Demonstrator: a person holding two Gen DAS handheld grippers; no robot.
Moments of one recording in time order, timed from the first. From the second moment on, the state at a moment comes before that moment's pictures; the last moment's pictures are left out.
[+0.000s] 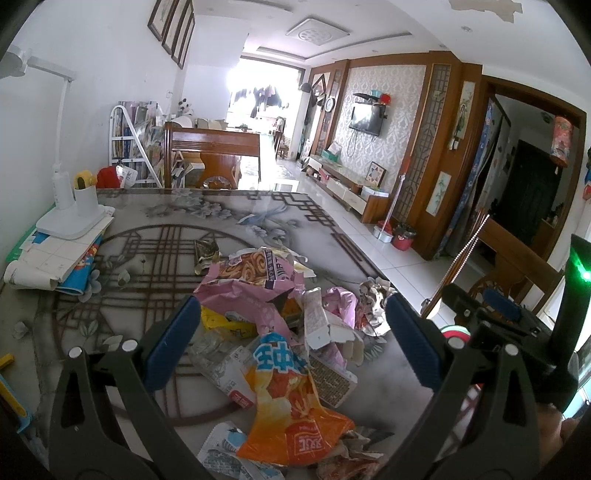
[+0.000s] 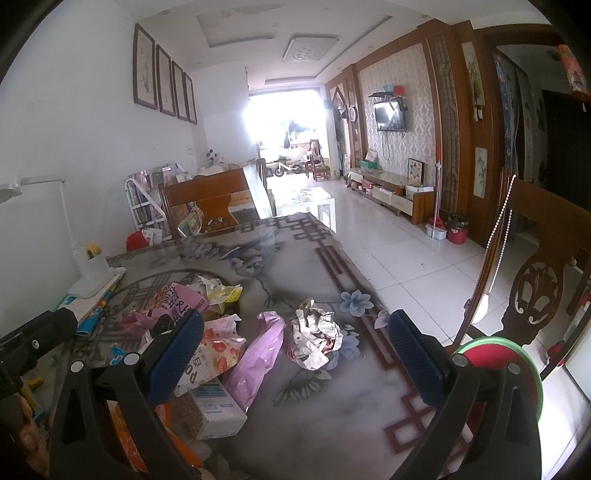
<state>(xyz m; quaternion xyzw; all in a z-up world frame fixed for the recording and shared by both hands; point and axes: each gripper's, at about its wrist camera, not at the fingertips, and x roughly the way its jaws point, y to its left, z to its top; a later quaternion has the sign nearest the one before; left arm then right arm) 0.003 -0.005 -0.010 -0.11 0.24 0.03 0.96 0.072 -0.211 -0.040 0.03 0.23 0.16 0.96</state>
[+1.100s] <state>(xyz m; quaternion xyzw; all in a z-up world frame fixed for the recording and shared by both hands) 0.003 -0.005 -0.011 -0.11 0.24 0.03 0.96 0.073 -0.212 -0.041 0.04 0.24 0.16 0.96</state>
